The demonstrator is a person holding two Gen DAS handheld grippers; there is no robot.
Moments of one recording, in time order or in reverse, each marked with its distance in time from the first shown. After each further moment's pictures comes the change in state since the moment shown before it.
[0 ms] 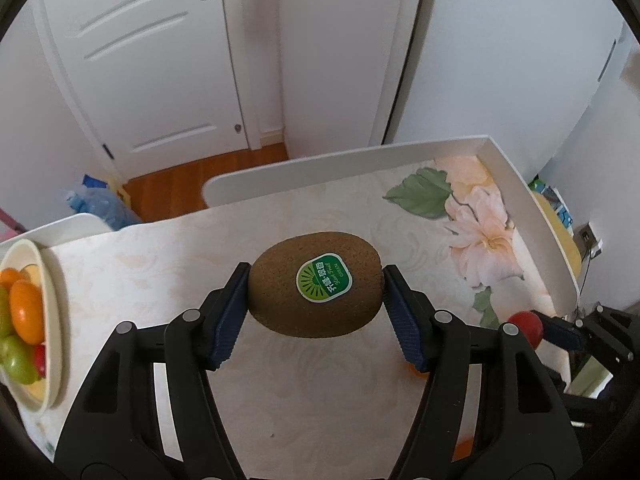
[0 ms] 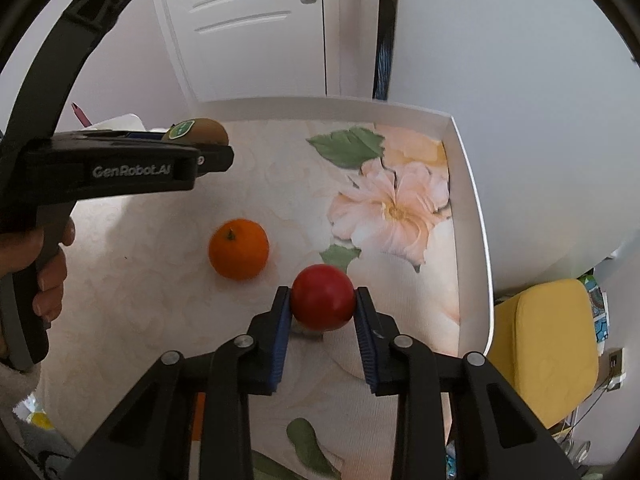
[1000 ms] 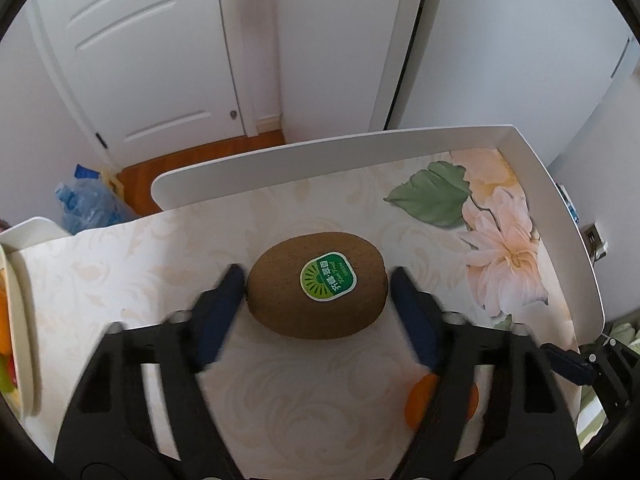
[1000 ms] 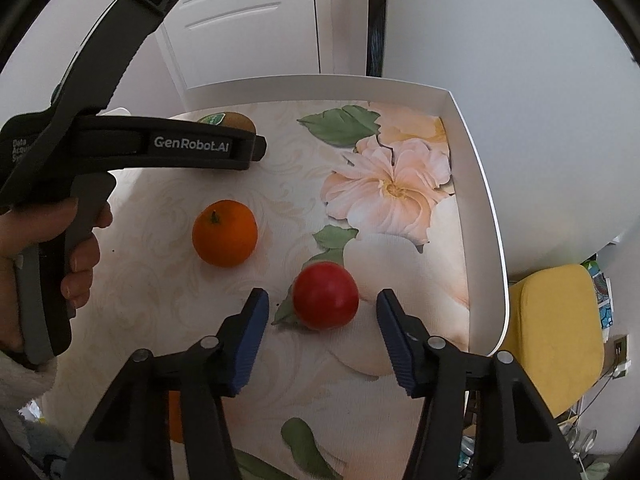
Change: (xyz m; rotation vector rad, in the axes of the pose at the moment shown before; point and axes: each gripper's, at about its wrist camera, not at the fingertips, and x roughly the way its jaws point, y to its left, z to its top) left arm 0.054 -0.008 0.009 -0.010 0.047 0.004; right arm 0.016 -0.007 -0.011 0.033 0.036 -0.001
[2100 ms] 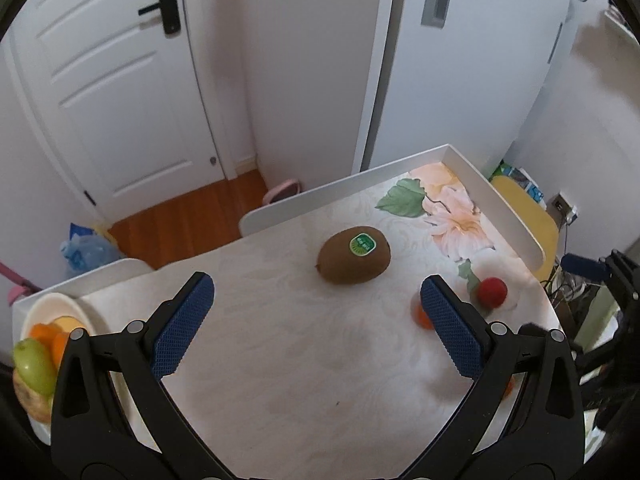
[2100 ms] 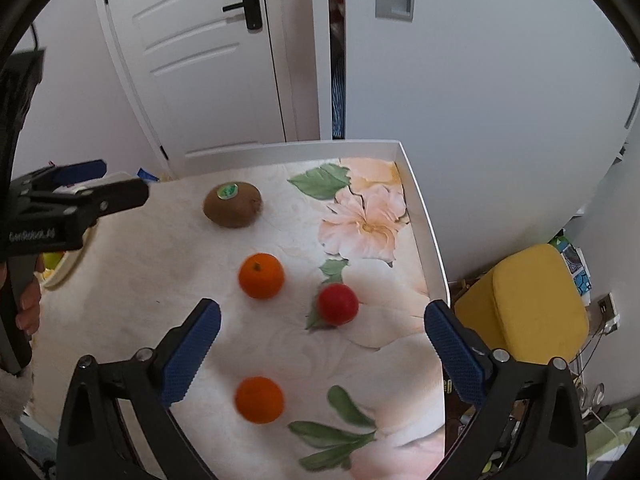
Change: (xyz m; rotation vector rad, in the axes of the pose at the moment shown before) left arm -0.097 0.045 -0.007 0.174 -0.102 -0.100; right arm -0.069 0.026 0.012 0.150 -0.083 -0.109
